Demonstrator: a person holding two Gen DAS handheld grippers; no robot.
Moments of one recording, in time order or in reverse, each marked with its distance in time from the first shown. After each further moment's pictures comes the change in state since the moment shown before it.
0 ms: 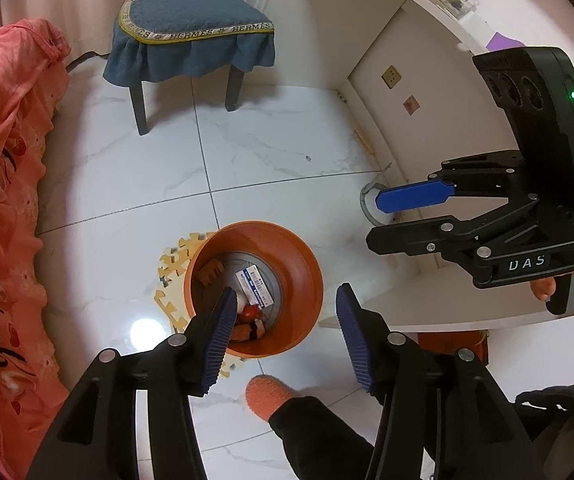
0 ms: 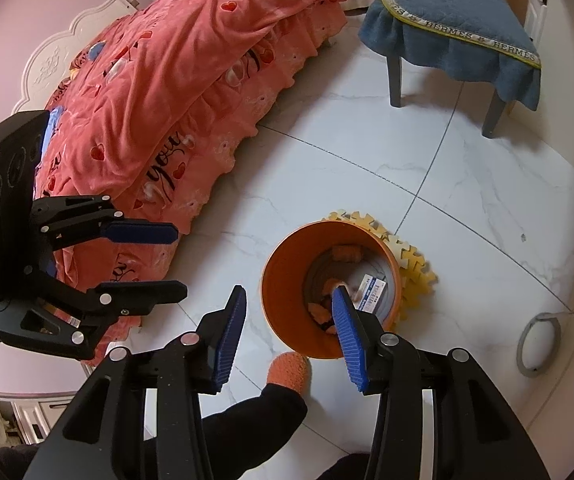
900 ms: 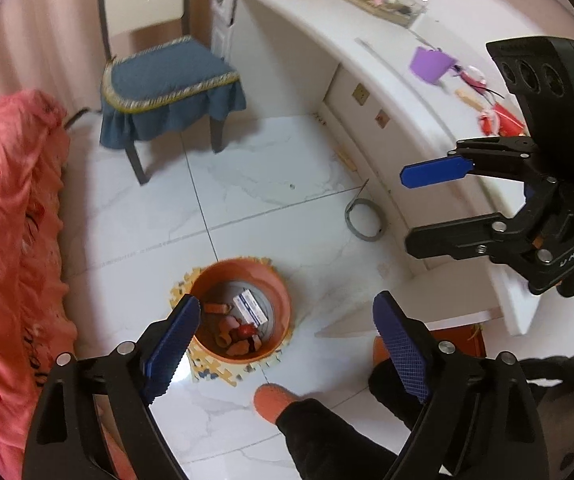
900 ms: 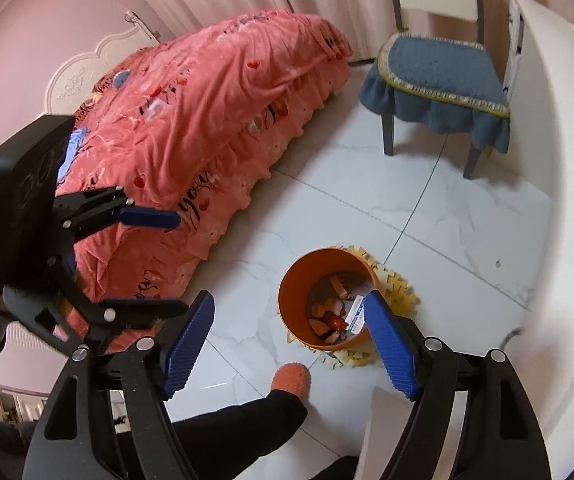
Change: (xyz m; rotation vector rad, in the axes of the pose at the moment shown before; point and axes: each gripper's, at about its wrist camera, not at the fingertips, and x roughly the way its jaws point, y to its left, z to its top) left arm -0.094 -0.090 0.024 0.146 -0.074 0.062; right arm -0.180 0.024 -0.043 -0.045 -0.173 -0.001
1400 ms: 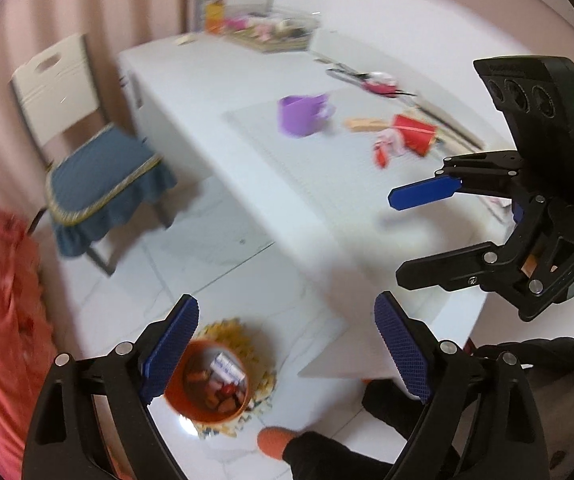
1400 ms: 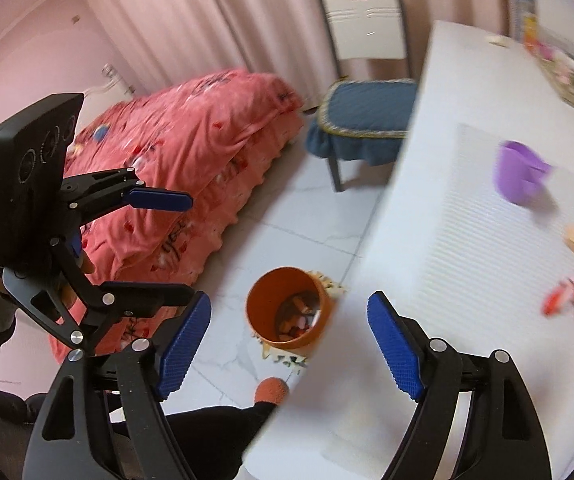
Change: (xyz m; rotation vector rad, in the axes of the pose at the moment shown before) left arm -0.027 -0.132 0.070 0.288 -0.110 -0.070; right arm -0.159 -0.054 -0.072 0.129 -0.193 -0.111
